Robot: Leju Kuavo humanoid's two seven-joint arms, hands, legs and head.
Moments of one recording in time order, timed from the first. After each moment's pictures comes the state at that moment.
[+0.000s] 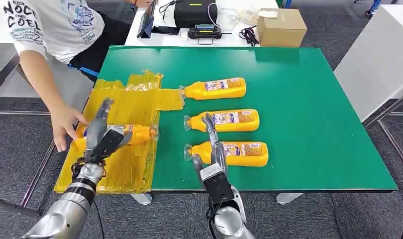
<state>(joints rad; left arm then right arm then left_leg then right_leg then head) -0.54 -0.10 0.13 -0.62 -0.65 0.59 -0.68 -0.06 0.27 0.51 -1.40 0.28 -0.33 -0.55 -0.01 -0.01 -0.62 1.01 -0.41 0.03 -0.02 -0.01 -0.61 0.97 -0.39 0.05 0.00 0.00</state>
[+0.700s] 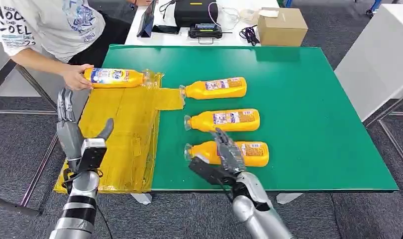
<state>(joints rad) -0.30 -0.21 0.13 -1.18 -0.59 0.70 -0.68 -0.22 0.03 0.51 -1.21 0.77 -0.16 -0.02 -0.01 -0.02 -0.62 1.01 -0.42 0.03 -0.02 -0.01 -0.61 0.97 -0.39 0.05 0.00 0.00</state>
